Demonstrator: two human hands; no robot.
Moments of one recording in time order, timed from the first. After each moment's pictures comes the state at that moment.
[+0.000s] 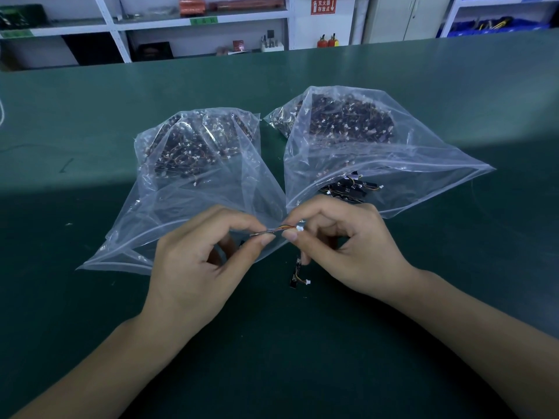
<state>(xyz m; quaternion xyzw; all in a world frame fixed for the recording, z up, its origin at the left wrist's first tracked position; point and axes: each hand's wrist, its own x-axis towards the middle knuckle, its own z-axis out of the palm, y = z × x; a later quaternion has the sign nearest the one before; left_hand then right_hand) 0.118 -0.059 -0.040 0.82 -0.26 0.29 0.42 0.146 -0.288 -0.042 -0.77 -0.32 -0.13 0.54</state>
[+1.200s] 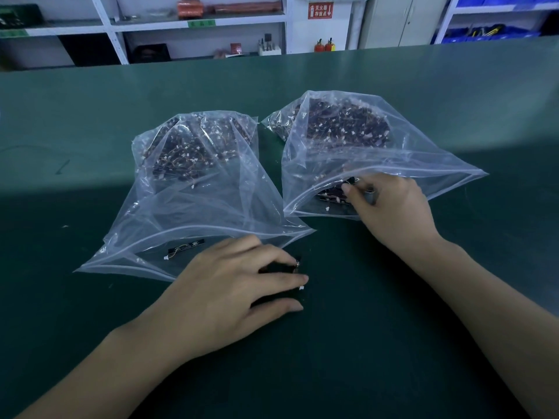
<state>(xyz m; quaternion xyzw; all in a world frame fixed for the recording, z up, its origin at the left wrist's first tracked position) 0.117 -0.060 -0.041 0.89 -0.43 0.14 0.11 0.200 -0.350 -0.050 -0.93 -0.04 -0.23 0.28</state>
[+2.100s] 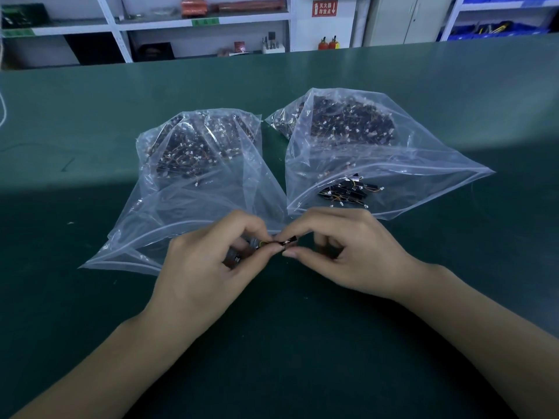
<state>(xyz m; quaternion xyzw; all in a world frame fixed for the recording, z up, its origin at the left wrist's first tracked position) 0.114 -0.062 -0.040 0.86 -0.22 0.26 0.37 0.155 -0.300 -0.044 -0.83 -0.39 -0.17 0.36</state>
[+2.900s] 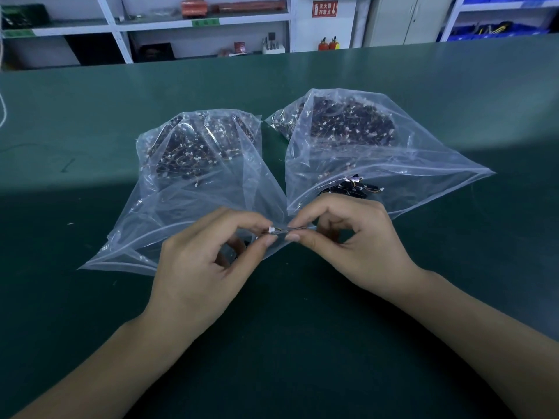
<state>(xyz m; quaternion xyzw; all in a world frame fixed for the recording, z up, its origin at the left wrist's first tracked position) 0.116 -0.061 -0.039 0.84 -0.24 0.29 0.40 0.152 -0.292 -0.040 -0.77 -0.33 -0.18 0.51</state>
